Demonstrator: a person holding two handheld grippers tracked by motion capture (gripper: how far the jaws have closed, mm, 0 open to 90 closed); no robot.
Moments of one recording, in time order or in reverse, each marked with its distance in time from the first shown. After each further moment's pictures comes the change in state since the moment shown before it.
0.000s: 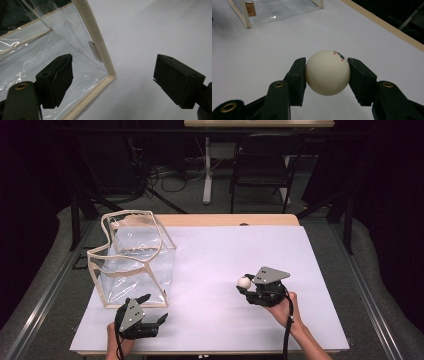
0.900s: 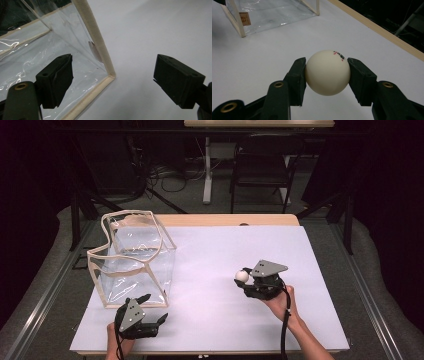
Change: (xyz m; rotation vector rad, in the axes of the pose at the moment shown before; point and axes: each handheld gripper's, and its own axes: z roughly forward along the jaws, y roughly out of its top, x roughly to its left) left arm 0.000 0.000 0.000 0.000 -0.001 0.002; right arm -0.009 0.012 0.008 -0.020 -0.008 0.006
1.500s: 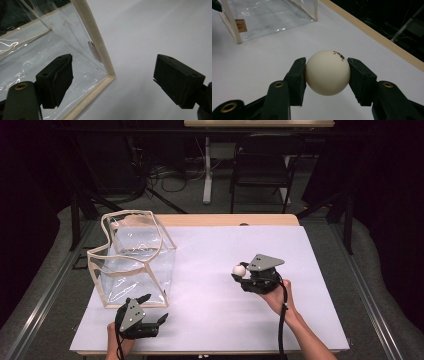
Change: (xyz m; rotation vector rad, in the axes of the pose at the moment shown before) left arm 0.000 0.000 0.001 0.000 0.000 -0.002; right arm -0.005 0.015 0.008 -0.012 -0.005 -0.014
